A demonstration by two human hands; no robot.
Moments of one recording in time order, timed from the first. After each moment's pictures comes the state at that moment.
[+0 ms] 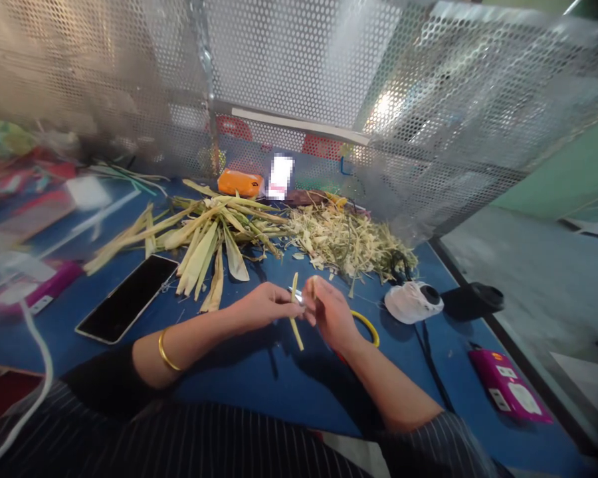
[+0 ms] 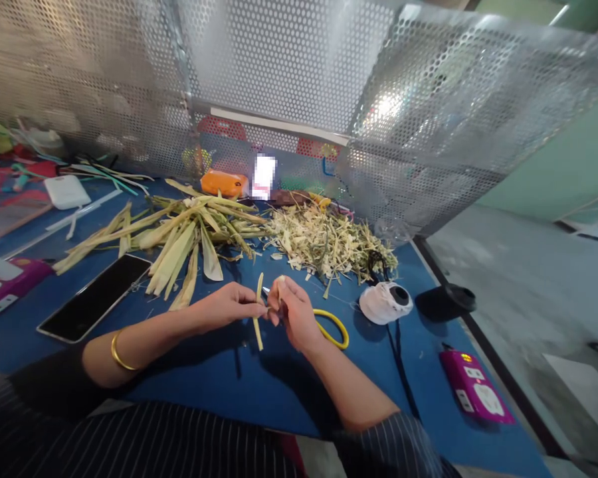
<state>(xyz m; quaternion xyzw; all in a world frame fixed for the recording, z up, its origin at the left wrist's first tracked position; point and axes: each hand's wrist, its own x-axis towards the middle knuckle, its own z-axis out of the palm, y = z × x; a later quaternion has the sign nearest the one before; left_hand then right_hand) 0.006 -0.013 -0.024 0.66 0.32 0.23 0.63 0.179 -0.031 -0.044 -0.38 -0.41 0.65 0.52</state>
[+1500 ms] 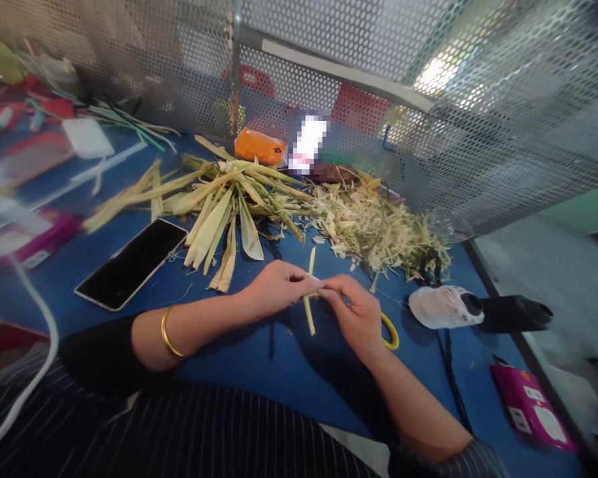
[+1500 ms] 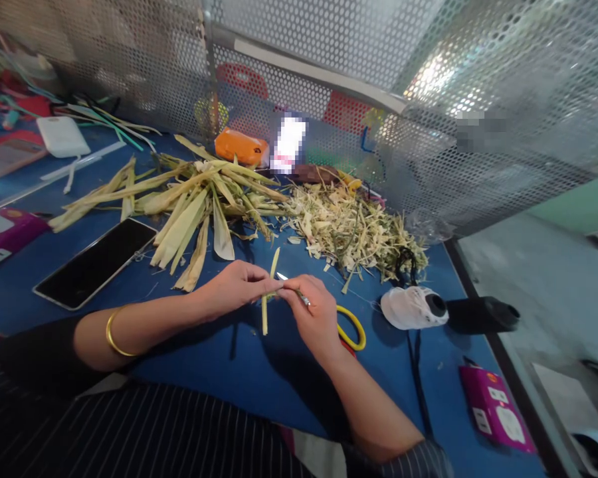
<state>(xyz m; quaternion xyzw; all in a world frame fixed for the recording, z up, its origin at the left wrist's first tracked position) 0.008 -0.017 -0.022 0.60 0.45 0.29 0.59 0.194 -0.040 -0.039 -0.49 -0.75 0.22 0.38</state>
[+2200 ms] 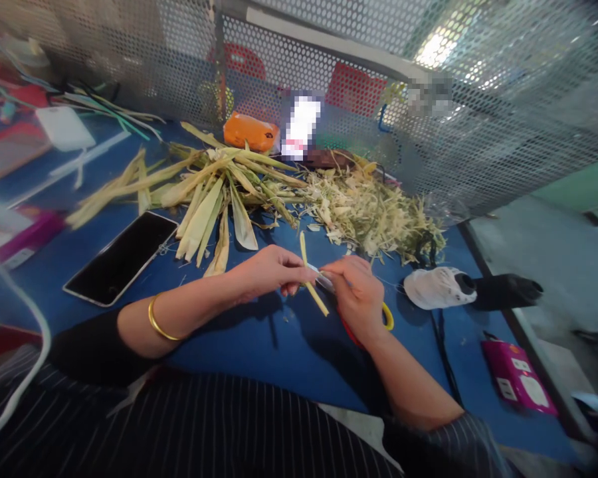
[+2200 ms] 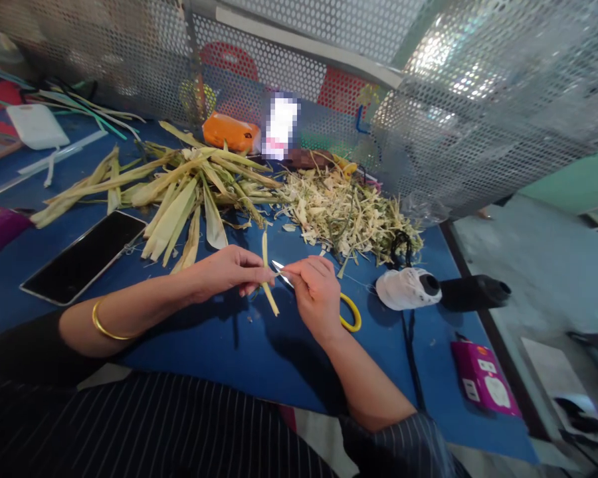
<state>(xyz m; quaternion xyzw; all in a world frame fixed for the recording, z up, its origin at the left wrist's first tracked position) 0.001 -0.008 -0.008 0.56 0.40 0.24 0.68 0.200 -0.036 -0.038 -0.48 -0.78 0.09 0.39</state>
